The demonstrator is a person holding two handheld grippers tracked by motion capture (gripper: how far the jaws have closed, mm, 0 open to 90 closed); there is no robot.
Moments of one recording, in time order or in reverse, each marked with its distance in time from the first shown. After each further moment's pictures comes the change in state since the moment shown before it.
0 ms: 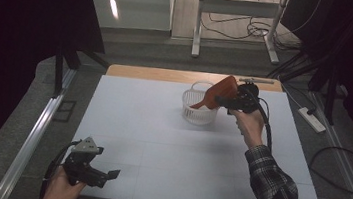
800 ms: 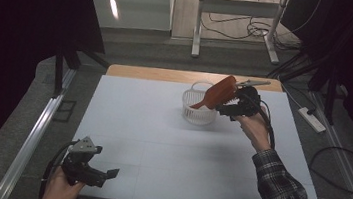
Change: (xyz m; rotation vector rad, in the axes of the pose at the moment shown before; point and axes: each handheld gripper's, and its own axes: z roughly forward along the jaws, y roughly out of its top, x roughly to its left) left arm 0.000 -0.001 -0.004 -0.028 0.005 -0.012; right arm 0.010 -0.004 -0.014 0.074 -0.024 -0.171
